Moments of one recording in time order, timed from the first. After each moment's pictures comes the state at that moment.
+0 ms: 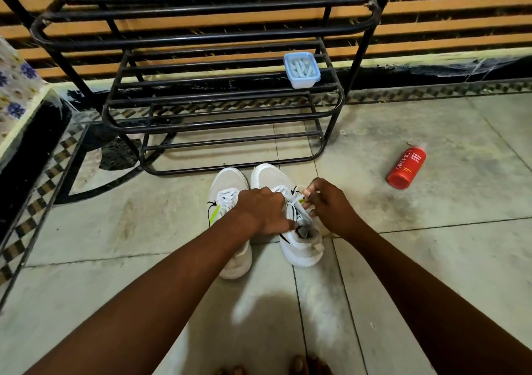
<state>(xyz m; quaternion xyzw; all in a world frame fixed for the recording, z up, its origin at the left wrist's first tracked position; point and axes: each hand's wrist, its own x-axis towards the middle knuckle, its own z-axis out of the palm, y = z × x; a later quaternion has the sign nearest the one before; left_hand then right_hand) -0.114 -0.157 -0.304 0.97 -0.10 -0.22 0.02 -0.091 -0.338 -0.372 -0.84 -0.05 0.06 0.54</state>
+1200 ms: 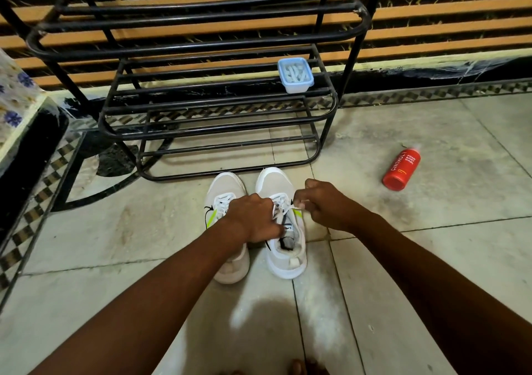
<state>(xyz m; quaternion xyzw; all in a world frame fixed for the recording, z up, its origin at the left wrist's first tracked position) -0.120 -0.145 -0.310 0.97 -0.07 -0.22 0.05 -0.073 -0.355 -0.345 -0.90 -0.34 0.07 0.26</state>
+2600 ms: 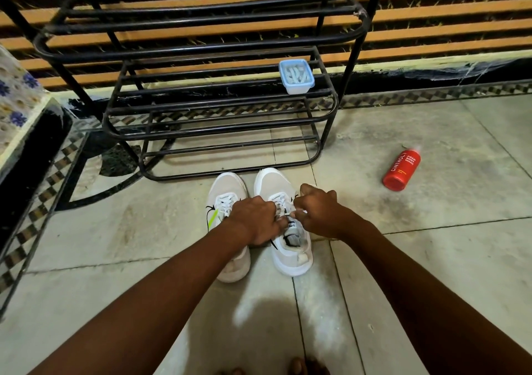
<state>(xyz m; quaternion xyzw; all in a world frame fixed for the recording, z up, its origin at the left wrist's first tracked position) -0.123 -0.146 -0.315 0.97 -0.10 -0.22 0.02 -0.091 -0.331 -0.338 -0.95 -0.25 0.13 0.14</state>
